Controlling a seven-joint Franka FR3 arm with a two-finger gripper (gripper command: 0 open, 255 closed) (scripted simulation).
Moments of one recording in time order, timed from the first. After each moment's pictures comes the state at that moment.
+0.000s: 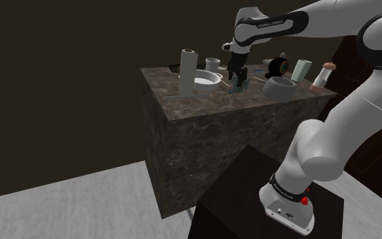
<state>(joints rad) 0.27 -0.26 -0.63 -2.11 -0.26 1.85 -1.28</state>
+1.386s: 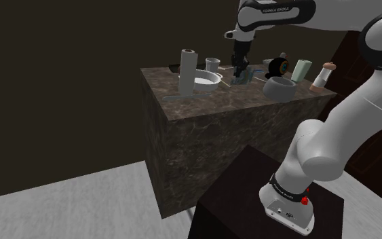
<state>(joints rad) 0.27 -0.27 -0.61 -1.98 -0.25 1.72 -1.29</state>
